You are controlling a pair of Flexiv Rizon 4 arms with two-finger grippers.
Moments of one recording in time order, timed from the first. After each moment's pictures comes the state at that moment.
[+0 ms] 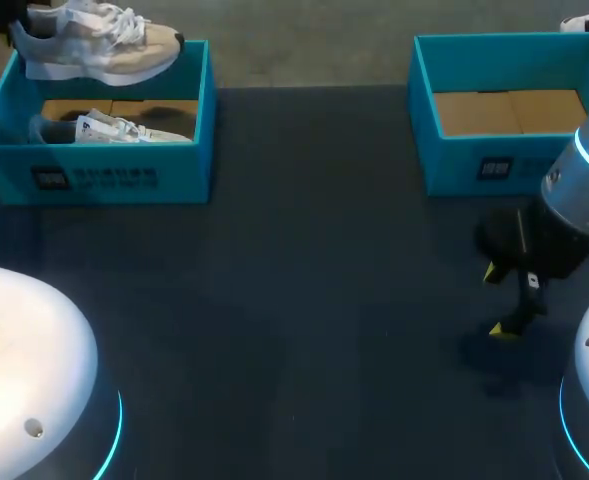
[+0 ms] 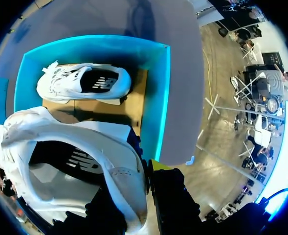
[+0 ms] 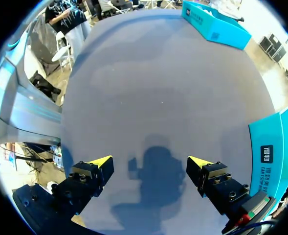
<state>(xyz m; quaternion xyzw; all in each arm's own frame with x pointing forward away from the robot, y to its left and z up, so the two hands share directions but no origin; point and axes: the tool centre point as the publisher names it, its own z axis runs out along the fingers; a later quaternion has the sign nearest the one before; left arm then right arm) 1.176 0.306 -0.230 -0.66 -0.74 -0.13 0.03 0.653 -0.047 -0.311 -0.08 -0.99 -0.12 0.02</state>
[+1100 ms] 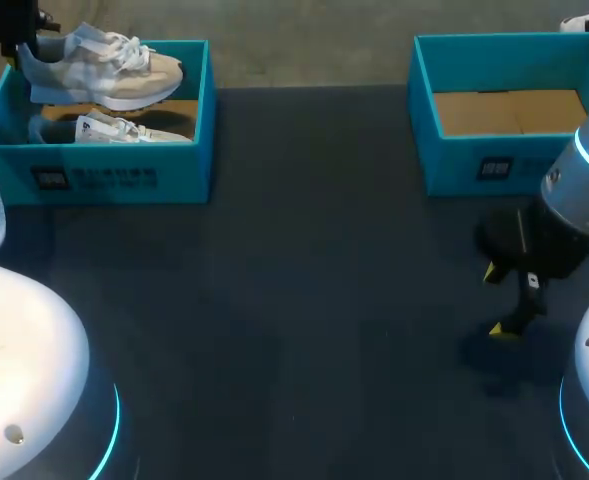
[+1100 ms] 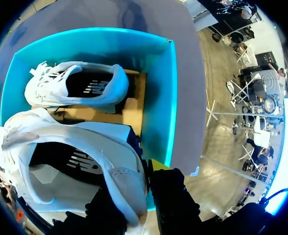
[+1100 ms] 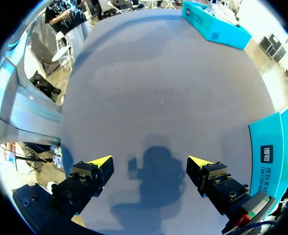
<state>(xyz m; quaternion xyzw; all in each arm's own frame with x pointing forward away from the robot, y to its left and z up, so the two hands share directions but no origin) 1.171 0.311 -0.279 -0.67 -0.73 -0.11 0.07 0.653 -0.047 -0.311 -0.08 -0.99 -0.12 0.02</state>
